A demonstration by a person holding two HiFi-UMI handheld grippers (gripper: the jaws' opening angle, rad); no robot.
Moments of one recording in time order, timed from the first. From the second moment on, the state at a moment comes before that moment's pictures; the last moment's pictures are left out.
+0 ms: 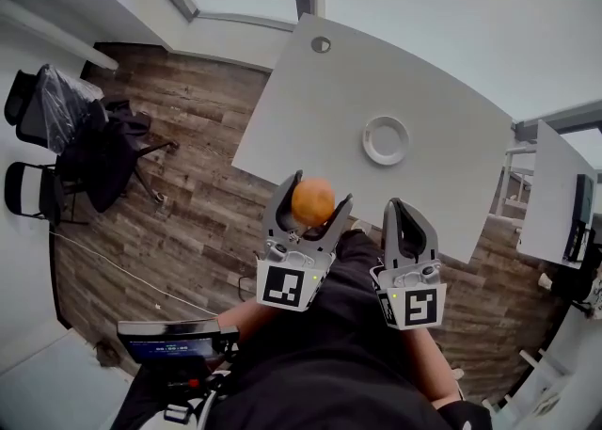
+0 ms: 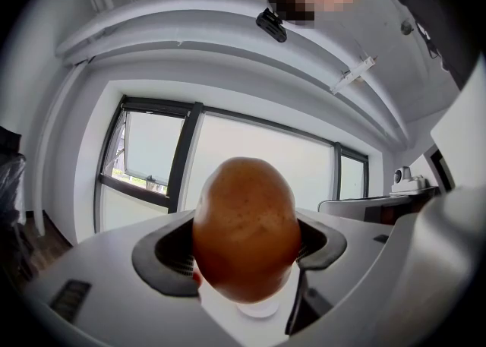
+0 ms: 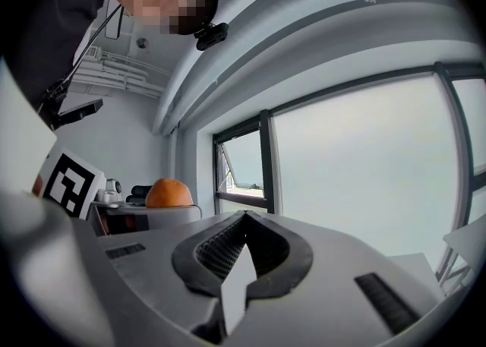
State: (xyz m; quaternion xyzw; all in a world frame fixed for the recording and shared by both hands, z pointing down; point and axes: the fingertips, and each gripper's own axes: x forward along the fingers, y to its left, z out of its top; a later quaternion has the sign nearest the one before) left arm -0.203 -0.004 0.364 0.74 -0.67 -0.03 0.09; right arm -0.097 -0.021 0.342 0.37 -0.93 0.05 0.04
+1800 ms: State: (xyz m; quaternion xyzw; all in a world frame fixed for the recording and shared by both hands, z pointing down) left arm -0.072 -0.137 0.452 0.79 -0.60 0.07 0.12; right arm 0.038 -0.109 0.339 0.44 -0.90 0.06 0.00
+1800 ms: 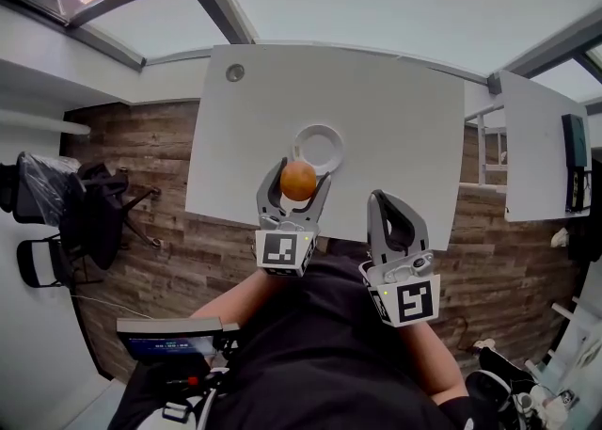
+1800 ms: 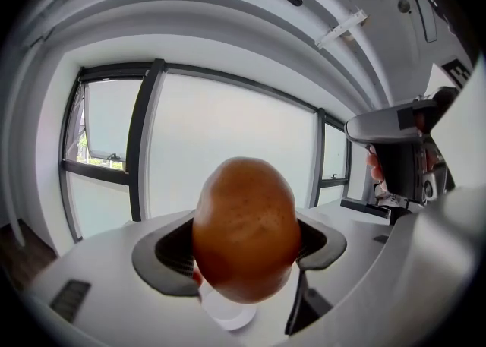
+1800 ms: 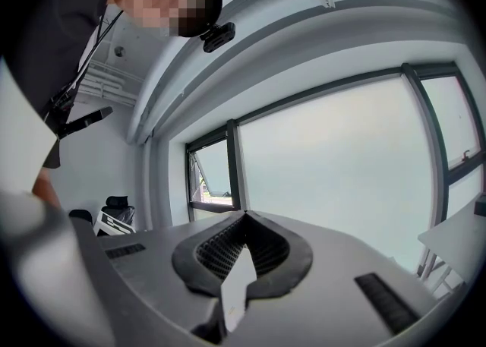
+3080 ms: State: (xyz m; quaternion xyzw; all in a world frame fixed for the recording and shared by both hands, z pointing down) left arm -0.073 -0.190 0.595 0.78 -0.57 0.22 0.17; right arm 0.061 -0.142 0.354 0.46 -0.89 0.07 0.02
